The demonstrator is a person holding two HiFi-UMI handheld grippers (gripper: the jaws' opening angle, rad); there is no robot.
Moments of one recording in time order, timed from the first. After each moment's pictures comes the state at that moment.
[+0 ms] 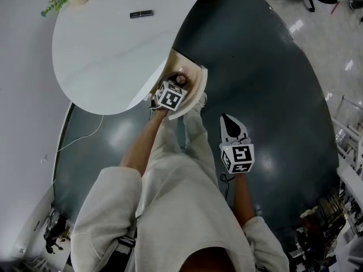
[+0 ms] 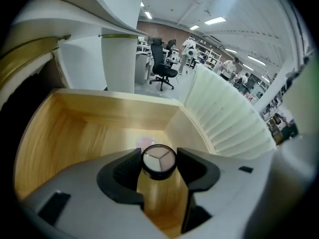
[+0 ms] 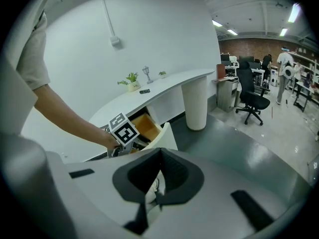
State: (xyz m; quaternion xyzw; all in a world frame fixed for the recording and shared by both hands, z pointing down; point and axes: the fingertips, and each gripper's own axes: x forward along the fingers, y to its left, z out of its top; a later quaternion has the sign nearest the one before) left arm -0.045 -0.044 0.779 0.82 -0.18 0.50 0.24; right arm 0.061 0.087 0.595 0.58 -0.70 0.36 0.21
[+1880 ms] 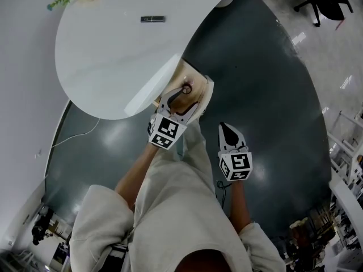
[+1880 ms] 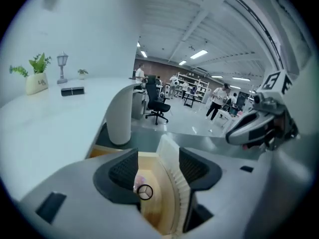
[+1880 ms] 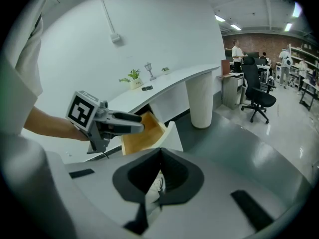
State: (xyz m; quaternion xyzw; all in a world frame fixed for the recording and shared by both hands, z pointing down) left arm -0.029 -0.042 0.633 0.91 -0.21 0.32 0.18; right arm 0.049 0.068 0.611 0.56 -0.71 0.38 0.22
